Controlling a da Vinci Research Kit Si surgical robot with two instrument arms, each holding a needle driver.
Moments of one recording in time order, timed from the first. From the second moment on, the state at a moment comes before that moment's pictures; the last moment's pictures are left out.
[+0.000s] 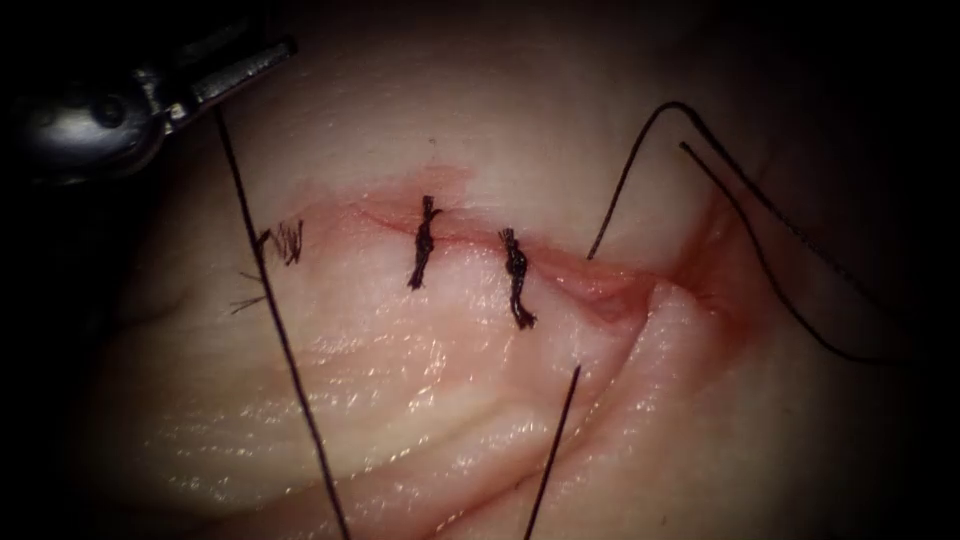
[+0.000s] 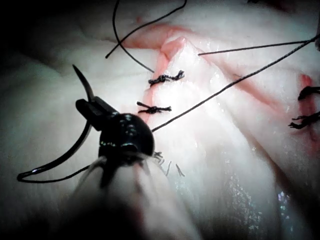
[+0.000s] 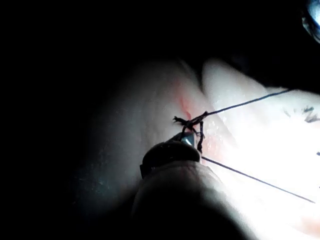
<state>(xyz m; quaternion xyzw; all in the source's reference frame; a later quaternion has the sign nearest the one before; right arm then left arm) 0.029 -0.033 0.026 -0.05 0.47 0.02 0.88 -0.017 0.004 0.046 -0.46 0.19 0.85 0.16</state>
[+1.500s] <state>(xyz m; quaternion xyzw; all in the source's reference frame) 0.021 -0.022 0.036 -0.16 0.47 -0.05 0.86 -0.018 0.004 0.047 -0.44 0.19 0.86 0.15</state>
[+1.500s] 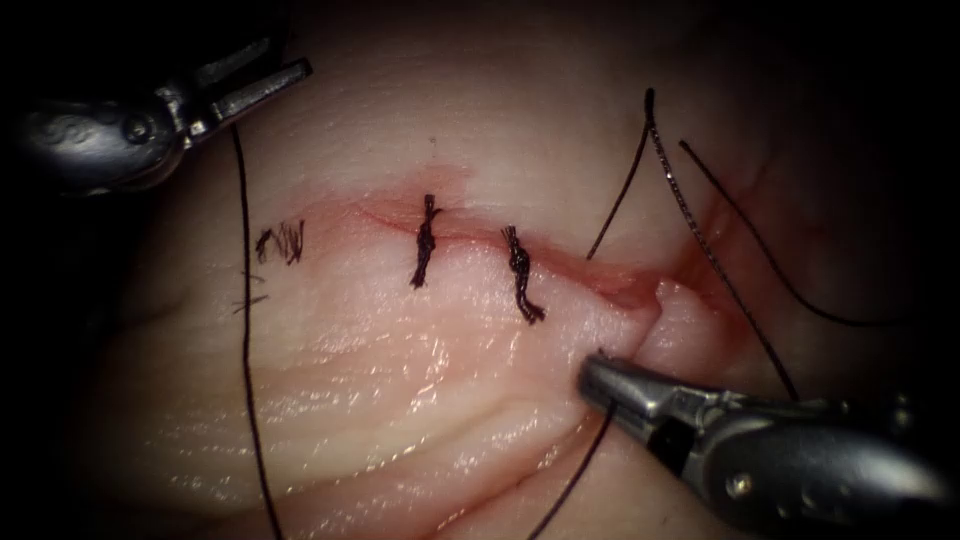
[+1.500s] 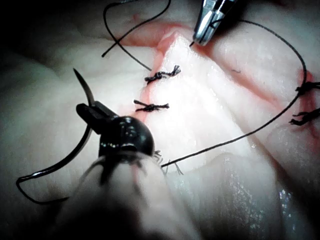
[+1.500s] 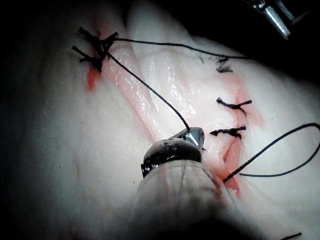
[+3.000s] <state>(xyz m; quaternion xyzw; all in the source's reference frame) 0.021 -0.019 0.038 -0.23 0.49 -0.12 0.83 -0.019 0.004 0.047 -0.43 0.18 0.87 0.16</state>
